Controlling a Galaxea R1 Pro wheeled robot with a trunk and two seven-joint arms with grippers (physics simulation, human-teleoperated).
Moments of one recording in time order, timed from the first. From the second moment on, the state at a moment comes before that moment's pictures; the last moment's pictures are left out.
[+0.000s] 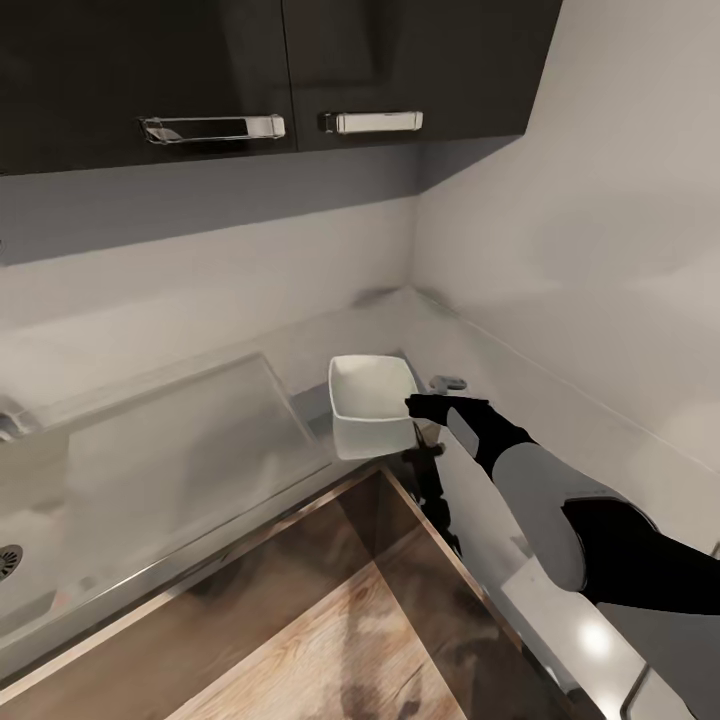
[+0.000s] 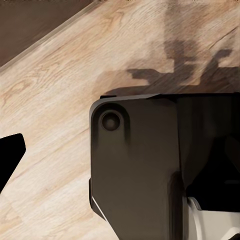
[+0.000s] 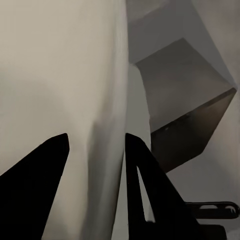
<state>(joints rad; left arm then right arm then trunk) 0.37 0.03 -0.18 -0.88 0.09 -0.24 0.13 -1.25 0.09 0.01 -0.24 -0.11 0.27 0.13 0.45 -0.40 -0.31</state>
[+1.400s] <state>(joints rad) 0.37 0.04 -0.18 -0.88 0.09 -0.24 0.13 -1.25 0.09 0.01 -0.24 -0.11 0.27 0.13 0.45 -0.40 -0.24</state>
